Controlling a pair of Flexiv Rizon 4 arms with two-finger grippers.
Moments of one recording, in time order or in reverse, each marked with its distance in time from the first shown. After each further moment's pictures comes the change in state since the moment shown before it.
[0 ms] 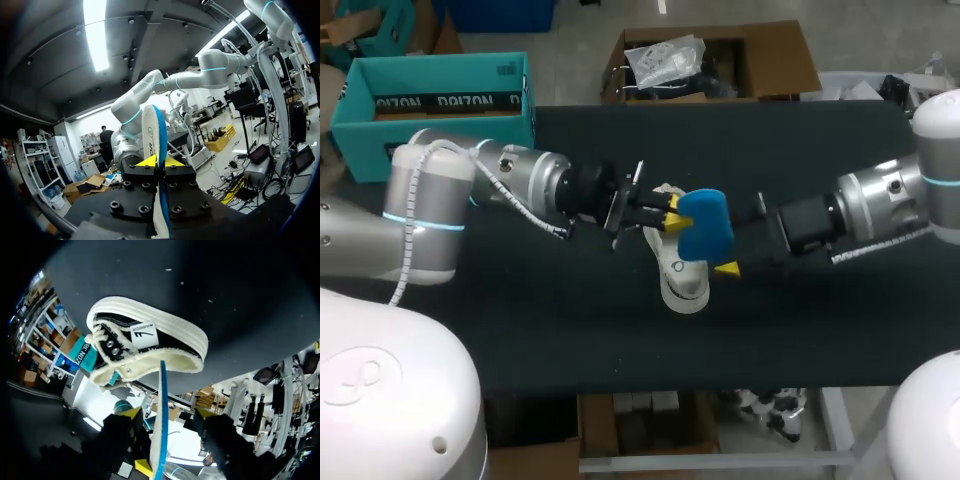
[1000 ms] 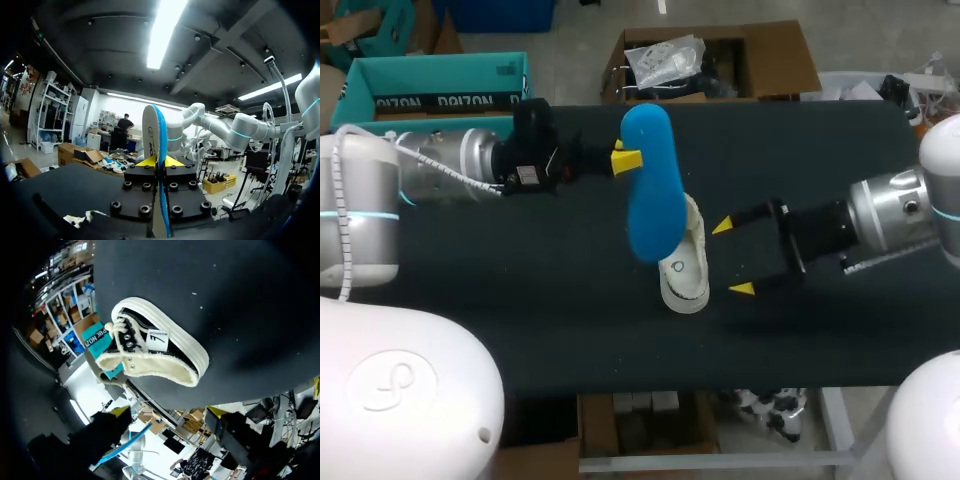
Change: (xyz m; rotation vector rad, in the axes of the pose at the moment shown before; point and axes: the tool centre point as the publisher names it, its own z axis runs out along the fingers) left arm -0.029 -0.079 -0.069 0.097 -0.227 -0.498; right arm -0.020 0.005 -0.009 -0.148 0.006 -0.294
